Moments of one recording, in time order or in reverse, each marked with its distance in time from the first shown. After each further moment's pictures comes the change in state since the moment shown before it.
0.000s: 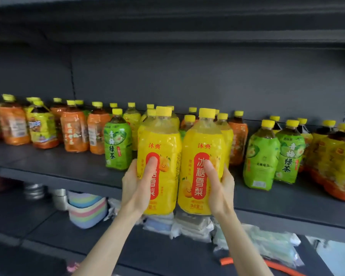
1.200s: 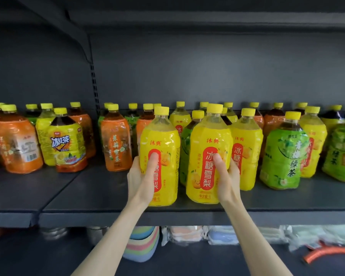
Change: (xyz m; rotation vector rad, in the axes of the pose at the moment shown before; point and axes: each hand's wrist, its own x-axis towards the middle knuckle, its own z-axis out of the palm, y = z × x) left_hand 0.206 -0.070 -0.268 -0.005 -0.145 -0.015; right_hand 0.023 0.083 0.310 -0.079 0.159 -0.053
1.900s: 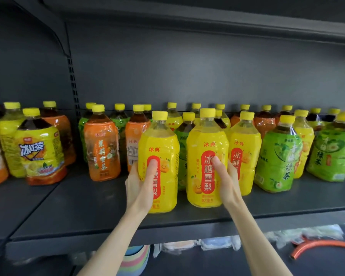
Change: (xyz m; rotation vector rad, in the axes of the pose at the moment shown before) left_hand 0.029 -0.021 0.004 -0.104 -0.101 -0.052; right_hand 0.022 0.012 0.002 -0.054 -0.007 0.052
